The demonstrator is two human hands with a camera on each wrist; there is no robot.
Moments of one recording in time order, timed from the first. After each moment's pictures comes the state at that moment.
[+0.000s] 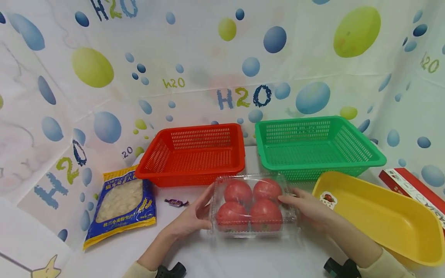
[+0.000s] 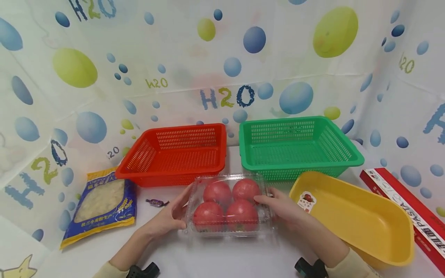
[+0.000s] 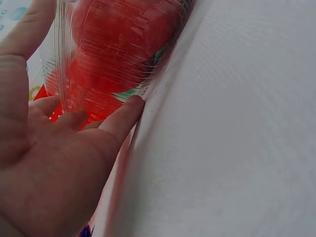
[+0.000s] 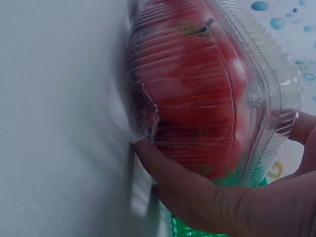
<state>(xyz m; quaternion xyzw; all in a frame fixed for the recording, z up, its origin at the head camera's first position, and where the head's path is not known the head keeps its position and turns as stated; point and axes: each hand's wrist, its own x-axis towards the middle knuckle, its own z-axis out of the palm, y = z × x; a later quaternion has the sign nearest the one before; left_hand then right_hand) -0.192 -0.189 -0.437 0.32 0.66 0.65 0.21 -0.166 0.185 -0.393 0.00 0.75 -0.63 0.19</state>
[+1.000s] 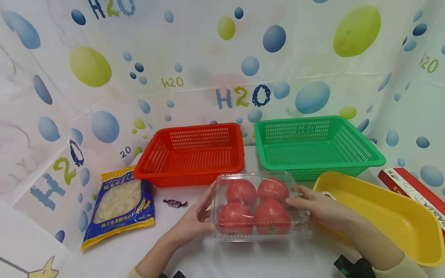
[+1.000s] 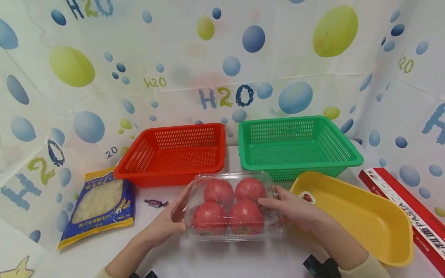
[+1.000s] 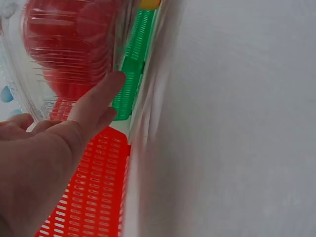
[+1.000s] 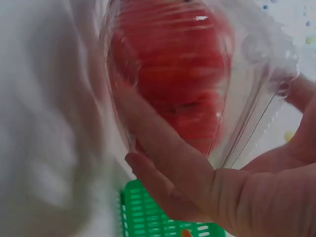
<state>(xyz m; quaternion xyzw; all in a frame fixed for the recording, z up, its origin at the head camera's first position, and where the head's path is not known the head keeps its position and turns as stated) -0.171 -0.170 -0.419 0.29 0.66 0.67 0.19 -0.152 0.210 -0.363 -0.04 0.75 -0.61 0.27</state>
